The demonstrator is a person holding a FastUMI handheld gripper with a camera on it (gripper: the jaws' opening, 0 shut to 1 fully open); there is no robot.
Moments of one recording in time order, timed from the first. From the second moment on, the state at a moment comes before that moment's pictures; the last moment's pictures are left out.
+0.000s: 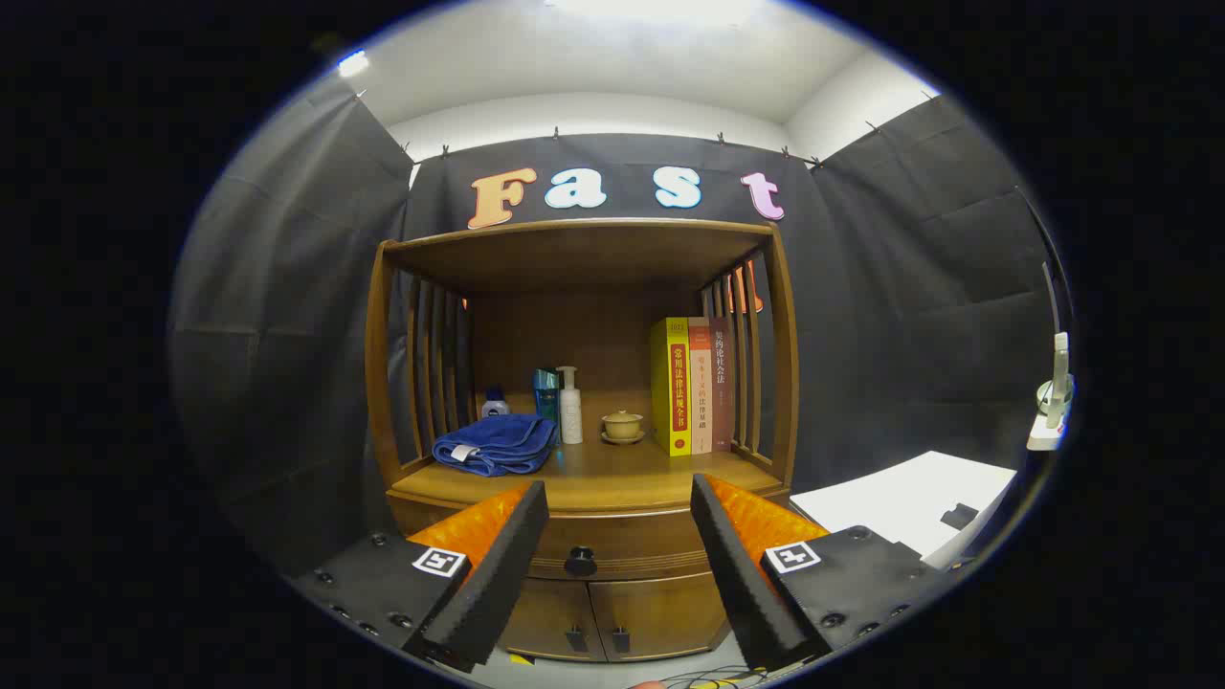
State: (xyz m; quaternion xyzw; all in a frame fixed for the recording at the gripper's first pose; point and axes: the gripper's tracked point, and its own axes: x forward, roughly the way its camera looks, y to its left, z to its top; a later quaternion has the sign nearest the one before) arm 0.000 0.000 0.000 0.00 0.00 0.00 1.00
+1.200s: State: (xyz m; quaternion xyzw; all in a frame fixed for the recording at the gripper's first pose) arm 0.002 0.025 0.006 0.03 -0.03 0.04 1.00
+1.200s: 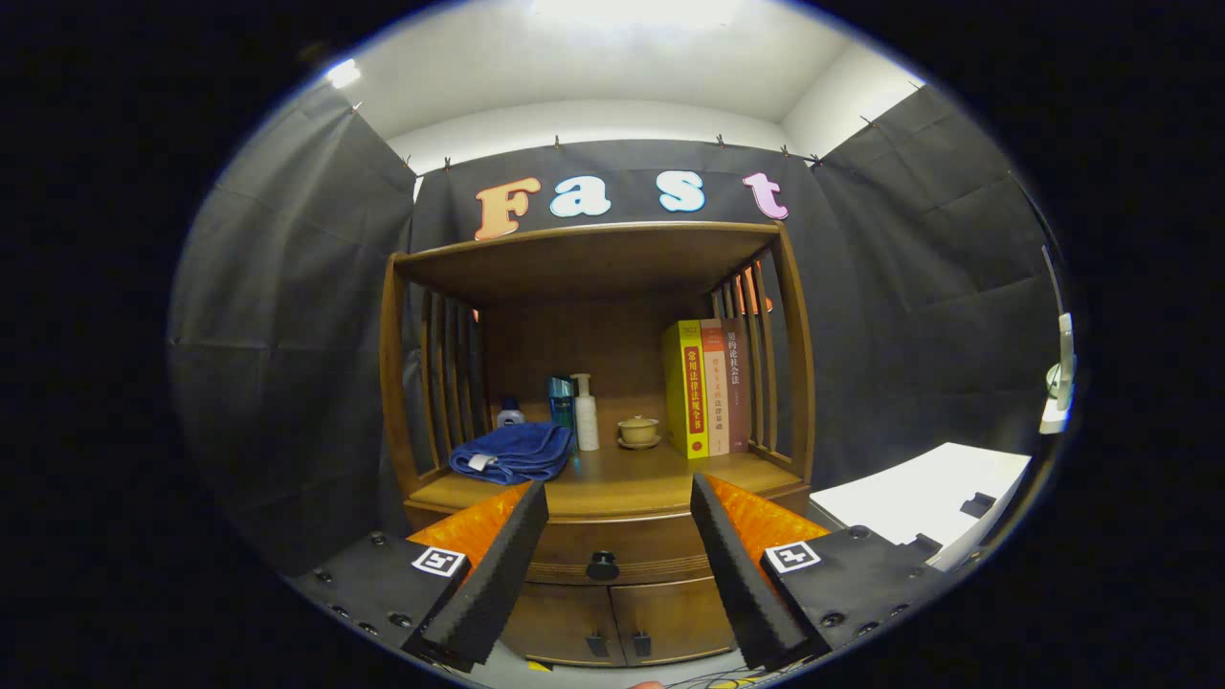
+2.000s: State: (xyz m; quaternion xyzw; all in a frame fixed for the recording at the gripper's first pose) arm 0.129 0.040 -0.130 -0.03 -0.02 0.02 1.00
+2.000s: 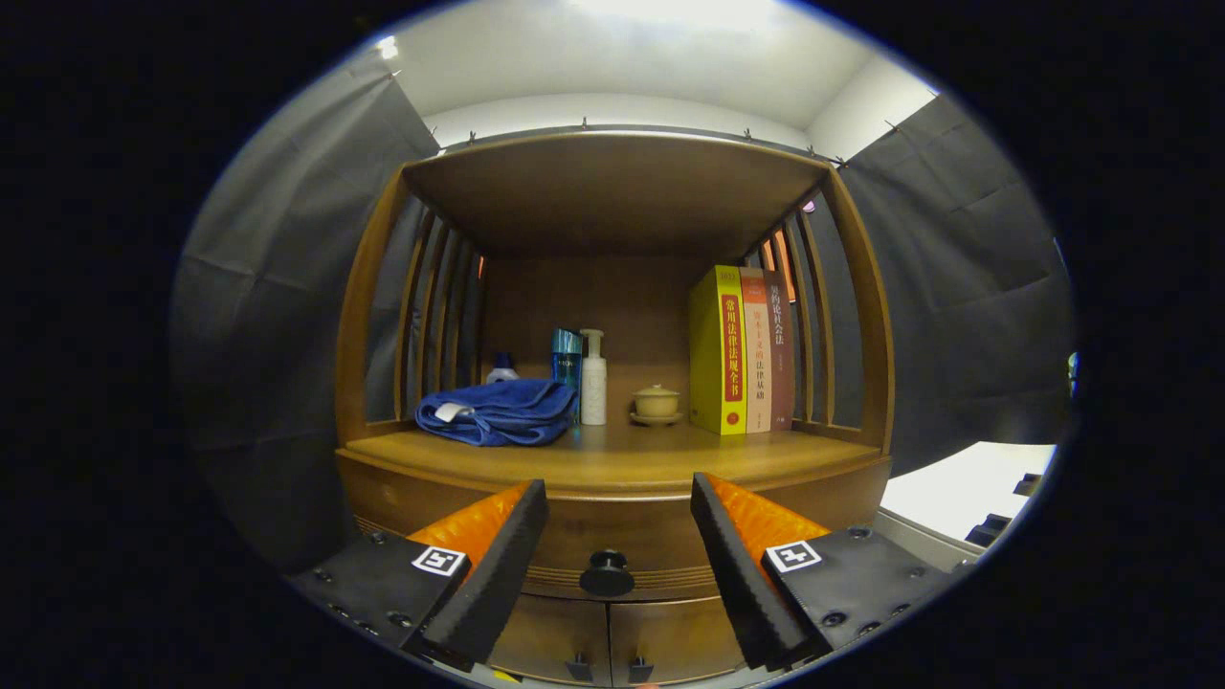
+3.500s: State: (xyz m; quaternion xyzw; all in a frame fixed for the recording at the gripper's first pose) arm 0.131 0.042 -0.222 0.02 0.10 0.02 0.99
